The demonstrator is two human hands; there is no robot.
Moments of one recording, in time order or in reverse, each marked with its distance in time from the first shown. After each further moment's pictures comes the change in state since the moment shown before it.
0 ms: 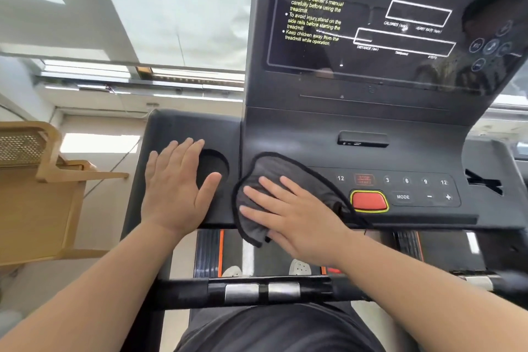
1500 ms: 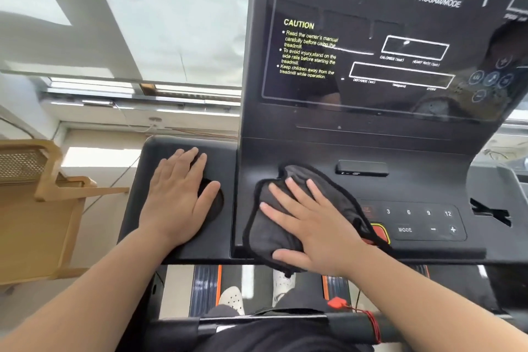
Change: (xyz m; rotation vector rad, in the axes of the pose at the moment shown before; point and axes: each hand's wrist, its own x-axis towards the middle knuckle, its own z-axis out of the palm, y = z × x) left_hand 0.045 0.000 0.001 0.094 -0.108 0.045; right_hand -0.003 0.048 0.000 0.069 0.038 0.163
